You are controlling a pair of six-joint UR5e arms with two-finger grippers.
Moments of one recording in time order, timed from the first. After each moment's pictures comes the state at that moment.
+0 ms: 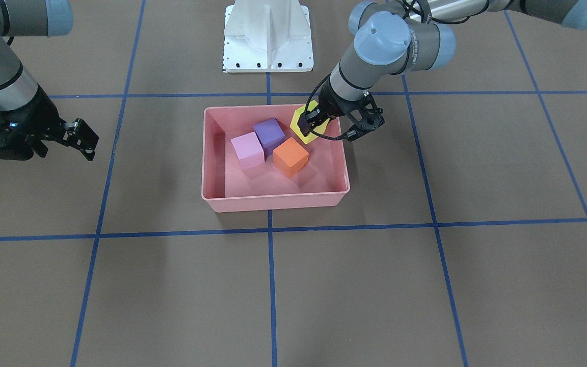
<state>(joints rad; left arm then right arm) -0.59 -2.12 -1.76 -1.78 -2.16 -1.81 0.93 -1.33 1.99 -1.67 2.10 0.94</state>
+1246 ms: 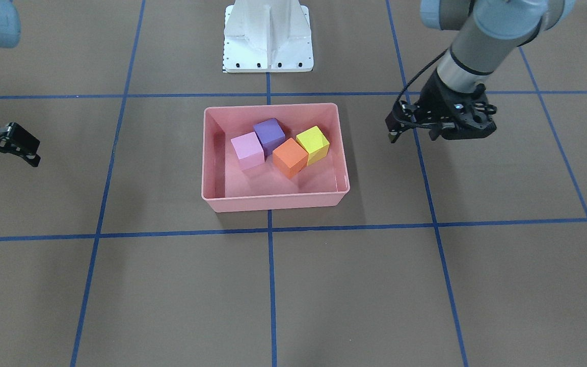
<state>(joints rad) -0.91 -1.89 -1.98 -1.55 -2.17 -0.94 1.15 -1.39 1.92 -1.67 2.24 0.63</state>
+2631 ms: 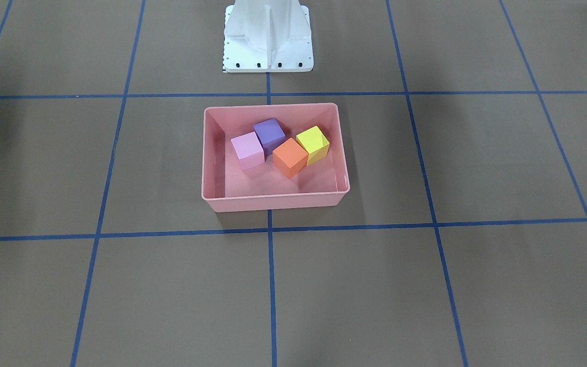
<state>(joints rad) -1.49 -1.47 -1.83 -1.56 -2.41 0.08 1.44 -1.56 1.74 -1.66 2.33 0.11</state>
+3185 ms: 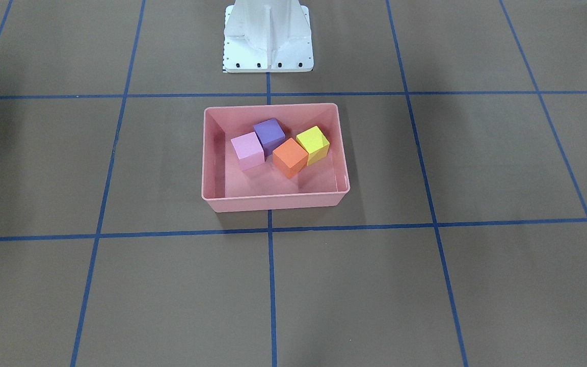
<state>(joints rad) -1.49 -1.47 -1.83 -1.55 -2.41 -0.02 1.44 -1.57 1.74 -1.66 2.34 0.11</state>
